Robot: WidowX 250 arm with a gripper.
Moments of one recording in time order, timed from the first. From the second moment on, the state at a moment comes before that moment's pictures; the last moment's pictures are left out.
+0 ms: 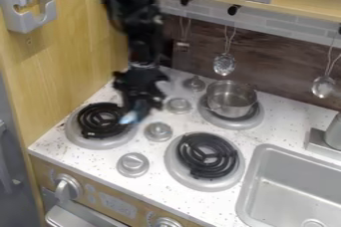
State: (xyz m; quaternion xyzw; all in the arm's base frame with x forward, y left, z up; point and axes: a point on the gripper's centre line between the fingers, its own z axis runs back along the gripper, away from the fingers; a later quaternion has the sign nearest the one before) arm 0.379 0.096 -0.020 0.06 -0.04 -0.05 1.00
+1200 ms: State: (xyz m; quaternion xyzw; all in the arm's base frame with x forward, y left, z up) arm 0.371 0.145 -0.051 0.05 -0.01 -0.07 1.00
